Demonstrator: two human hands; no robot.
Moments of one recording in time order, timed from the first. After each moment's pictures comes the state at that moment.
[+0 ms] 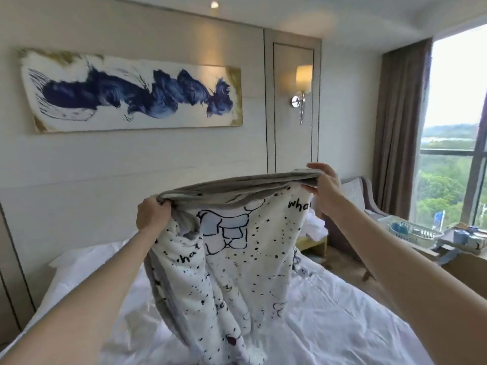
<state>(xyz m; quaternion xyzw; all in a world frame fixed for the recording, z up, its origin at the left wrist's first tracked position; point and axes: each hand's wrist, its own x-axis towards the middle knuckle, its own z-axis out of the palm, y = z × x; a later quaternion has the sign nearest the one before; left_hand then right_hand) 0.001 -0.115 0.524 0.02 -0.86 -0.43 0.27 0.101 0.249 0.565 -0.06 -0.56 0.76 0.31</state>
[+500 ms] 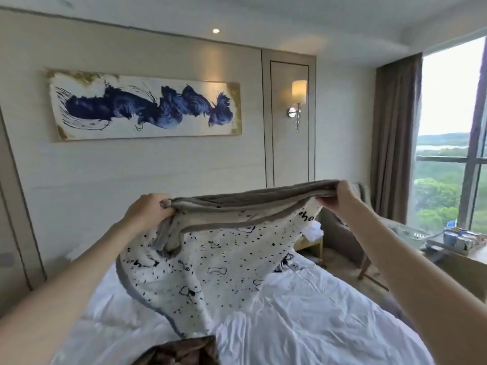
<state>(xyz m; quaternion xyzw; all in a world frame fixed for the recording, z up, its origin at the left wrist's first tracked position) 0.167 -0.123 0.571 -0.15 -0.94 -0.24 0.21 0.238 0.314 0.572 -0.17 -0.46 0.83 0.27</state>
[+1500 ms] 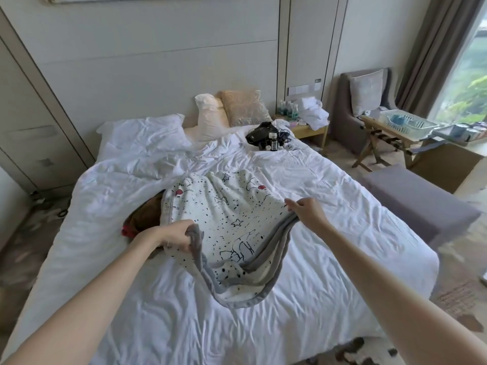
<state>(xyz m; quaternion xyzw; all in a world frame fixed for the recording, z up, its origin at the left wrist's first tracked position) 0.500 -0.041 0.276 -0.12 -0.92 -0.24 -0.30 0.526 0.313 0.264 -0.14 -0.88 0.46 0.02</state>
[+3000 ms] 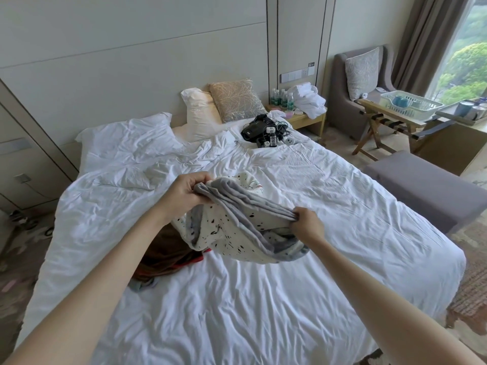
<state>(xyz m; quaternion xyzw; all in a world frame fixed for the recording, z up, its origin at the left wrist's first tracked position) 0.365 -0.019 0.354 -0.28 -0.83 -0.49 -0.08 0.418 0.270 0.217 -0.19 -0.93 0.32 0.03</state>
